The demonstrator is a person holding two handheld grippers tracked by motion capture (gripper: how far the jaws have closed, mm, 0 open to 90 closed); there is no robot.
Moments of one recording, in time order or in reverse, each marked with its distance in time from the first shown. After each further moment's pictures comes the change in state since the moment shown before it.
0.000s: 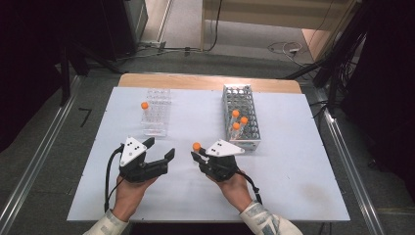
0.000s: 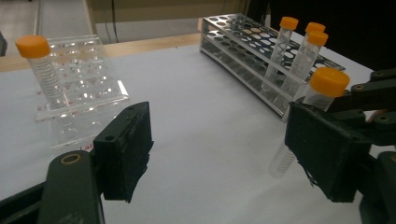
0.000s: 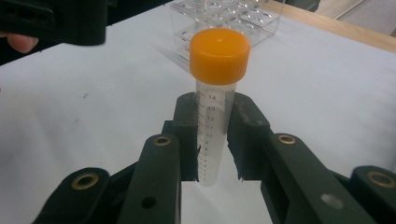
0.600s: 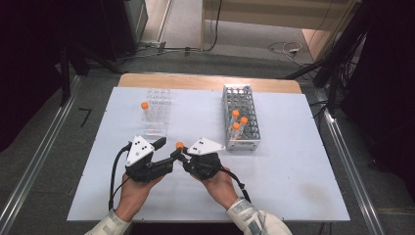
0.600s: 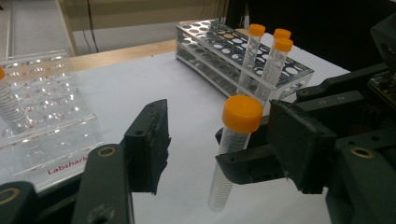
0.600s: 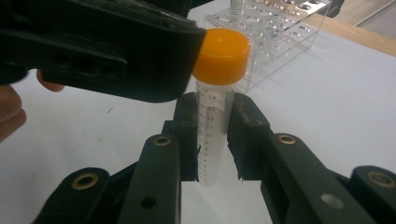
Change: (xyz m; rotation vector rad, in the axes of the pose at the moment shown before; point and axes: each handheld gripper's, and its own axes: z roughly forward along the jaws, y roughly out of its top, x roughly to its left) left arm -0.013 0.008 0.004 -0.010 -0.068 0.045; right arm 0.024 0.017 0.024 0.007 0.049 -0.032
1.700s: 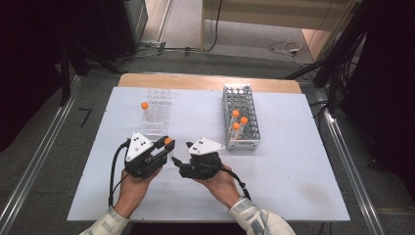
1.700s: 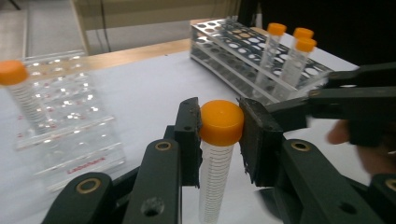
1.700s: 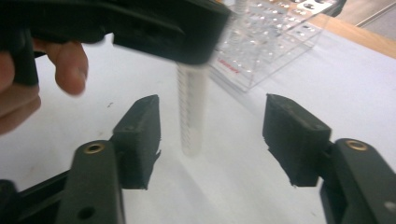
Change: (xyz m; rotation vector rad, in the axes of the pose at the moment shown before) left arm 0.011 0.003 0.004 0.012 0.062 -0.012; right arm -0.004 0.000 -0.006 0.010 -0.014 -0.026
